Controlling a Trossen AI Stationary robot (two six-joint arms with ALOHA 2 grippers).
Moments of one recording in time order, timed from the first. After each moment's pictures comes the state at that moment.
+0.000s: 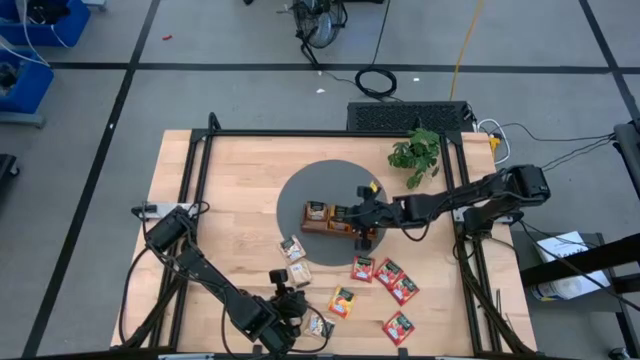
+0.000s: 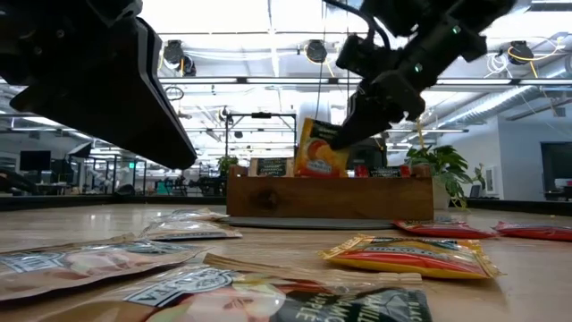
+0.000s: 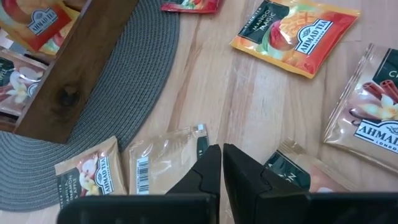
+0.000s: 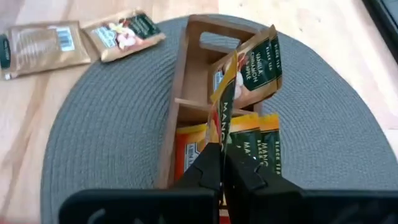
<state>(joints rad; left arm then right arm) -0.73 2.09 1.44 -0.66 -0.75 -0.75 0.08 1.52 0.81 -0.03 0.23 -0.05</state>
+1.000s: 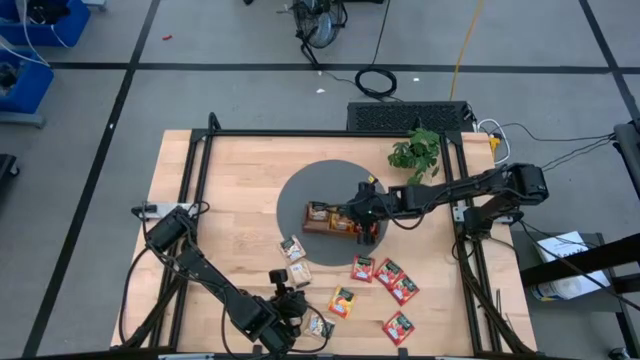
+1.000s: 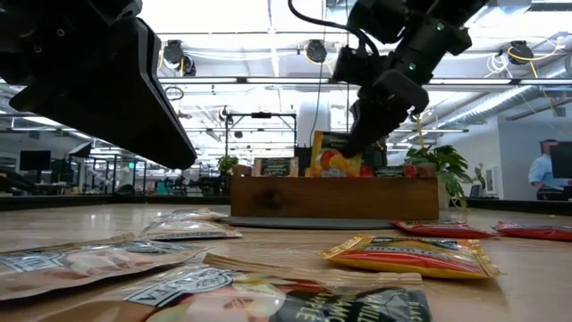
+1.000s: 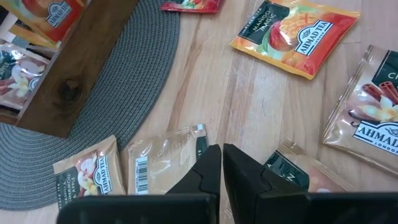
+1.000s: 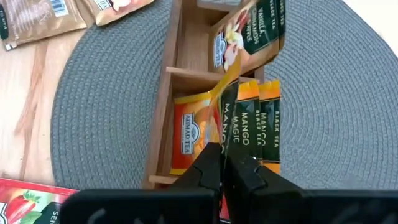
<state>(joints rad) -0.73 2.09 1.44 -0.66 -0.75 -0.76 0.00 1.53 0.89 -0.26 0.10 -0.01</state>
